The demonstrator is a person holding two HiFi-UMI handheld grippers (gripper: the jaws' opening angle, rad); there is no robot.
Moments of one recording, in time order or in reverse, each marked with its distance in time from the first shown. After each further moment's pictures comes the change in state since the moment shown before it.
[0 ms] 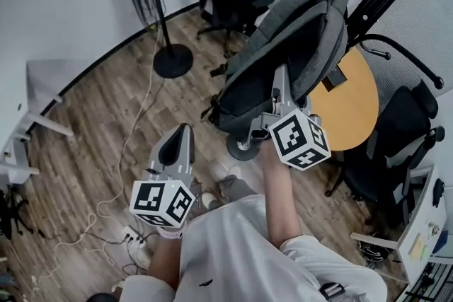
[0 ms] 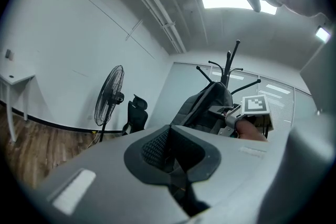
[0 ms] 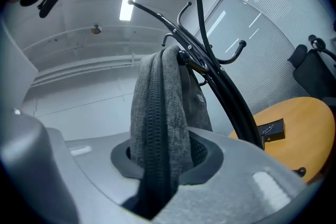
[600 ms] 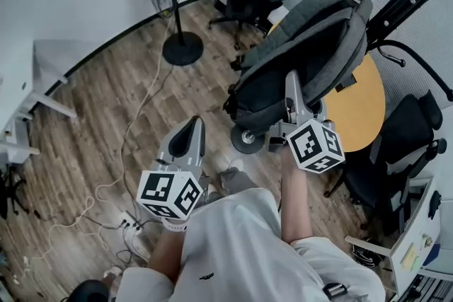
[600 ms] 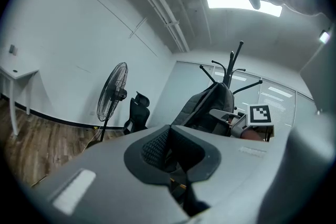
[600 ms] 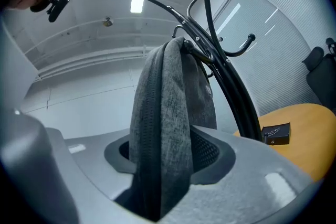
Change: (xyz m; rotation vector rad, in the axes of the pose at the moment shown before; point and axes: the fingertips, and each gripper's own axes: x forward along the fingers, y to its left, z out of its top) left arm -0.004 0.006 -0.012 -0.040 0.020 0.012; right arm -0.012 -0.007 -0.022 -0.088 0.089 0.100
